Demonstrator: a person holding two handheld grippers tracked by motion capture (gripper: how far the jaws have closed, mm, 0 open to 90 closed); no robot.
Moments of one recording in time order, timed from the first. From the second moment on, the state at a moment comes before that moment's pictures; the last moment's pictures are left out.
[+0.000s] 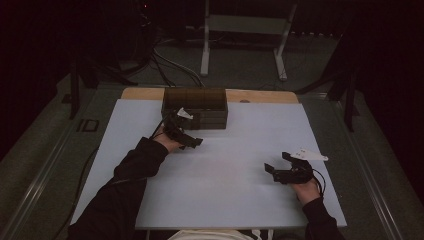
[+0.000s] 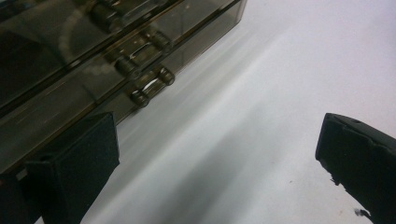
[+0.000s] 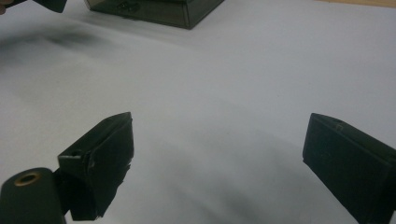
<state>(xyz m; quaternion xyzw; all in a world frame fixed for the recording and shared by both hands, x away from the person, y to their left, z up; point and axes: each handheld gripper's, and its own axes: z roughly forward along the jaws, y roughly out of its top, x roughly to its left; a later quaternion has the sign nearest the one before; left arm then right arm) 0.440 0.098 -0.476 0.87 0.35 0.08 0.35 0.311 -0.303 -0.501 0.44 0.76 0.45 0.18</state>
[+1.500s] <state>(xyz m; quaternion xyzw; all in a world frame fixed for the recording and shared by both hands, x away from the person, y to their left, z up) 0.400 0.142 -0.448 0.88 0.27 0.07 0.38 0.310 -0.302 -0.500 0.44 0.76 0.45 0.18</state>
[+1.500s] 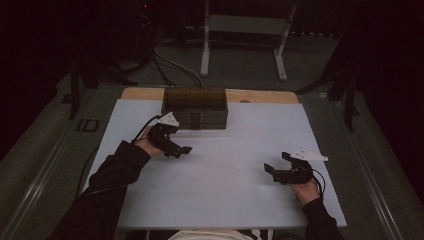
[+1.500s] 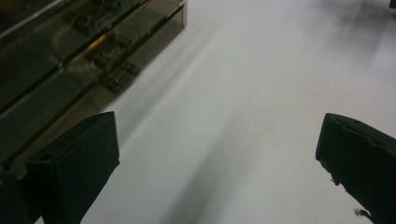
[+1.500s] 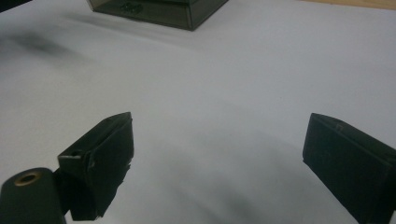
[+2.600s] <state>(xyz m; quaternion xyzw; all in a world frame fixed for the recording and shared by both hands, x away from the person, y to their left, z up) 0.343 0.228 -0.473 0.85 0.35 0.12 0.38 0.310 -0.298 -0.500 0.44 0.76 0.45 0.18</state>
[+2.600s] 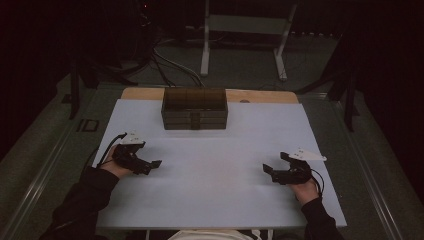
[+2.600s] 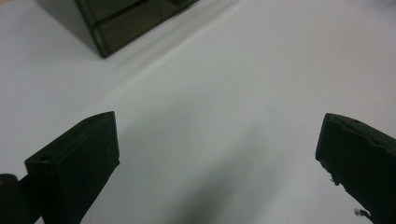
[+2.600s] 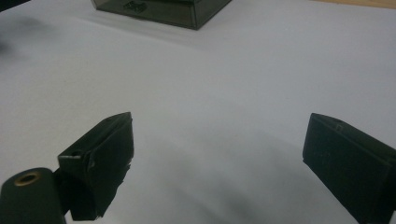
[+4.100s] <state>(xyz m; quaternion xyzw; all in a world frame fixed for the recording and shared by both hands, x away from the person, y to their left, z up) 0.283 0.256 -0.519 0.82 0.43 0.17 0.35 0.312 -0.297 -0.503 0.43 0.77 0.44 0.18</state>
